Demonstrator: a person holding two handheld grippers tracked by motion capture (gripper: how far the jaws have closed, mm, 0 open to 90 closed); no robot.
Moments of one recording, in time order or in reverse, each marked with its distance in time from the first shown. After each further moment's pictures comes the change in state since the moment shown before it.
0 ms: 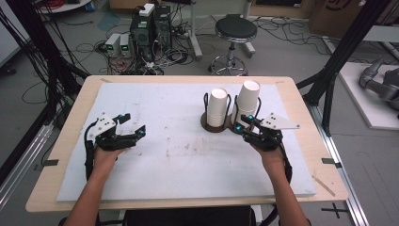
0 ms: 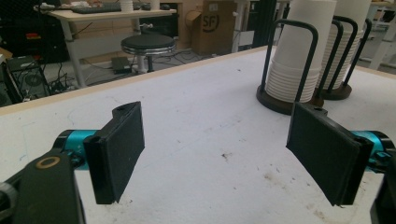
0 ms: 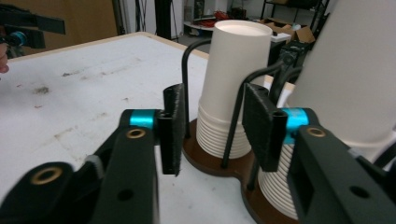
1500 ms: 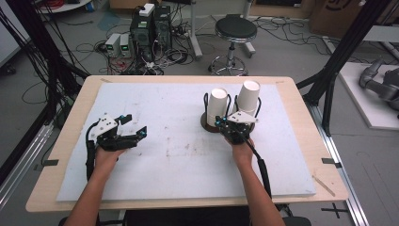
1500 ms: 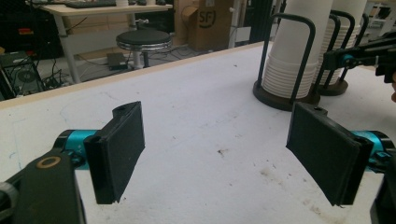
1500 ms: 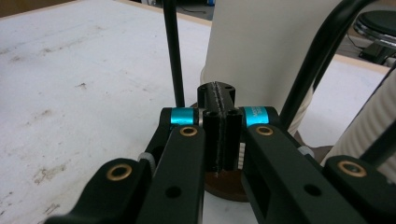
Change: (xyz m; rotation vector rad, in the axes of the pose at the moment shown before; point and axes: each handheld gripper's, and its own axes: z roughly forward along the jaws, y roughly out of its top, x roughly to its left) left arm -0.001 -0.002 0.003 0.018 -0.014 -0.001; right arm 0.022 -0.027 0.096 0.129 -0.116 0.072
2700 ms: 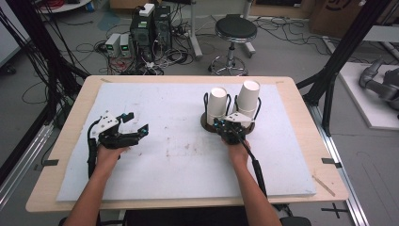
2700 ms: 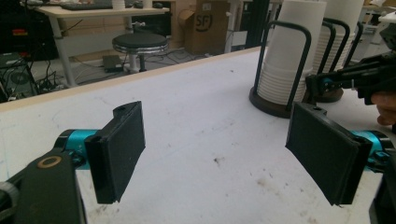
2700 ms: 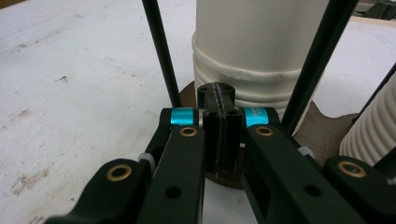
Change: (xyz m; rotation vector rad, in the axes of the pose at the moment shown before) left arm 0.001 0.008 0.008 -0.014 -0.020 -0.008; right arm 0.002 -0.010 0.017 0.062 -0.027 0.104
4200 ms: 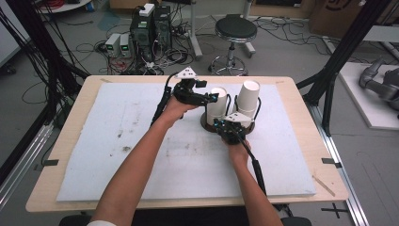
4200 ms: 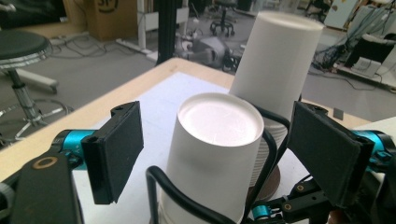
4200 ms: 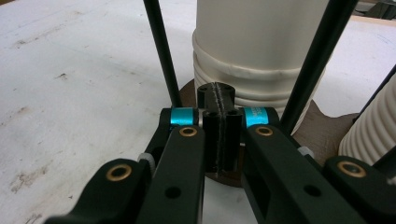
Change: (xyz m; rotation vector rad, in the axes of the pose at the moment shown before) left arm -0.073 0.103 0.212 0.139 -0.367 0.017; right arm -0.001 0.000 0.000 0.007 0.005 -0.006
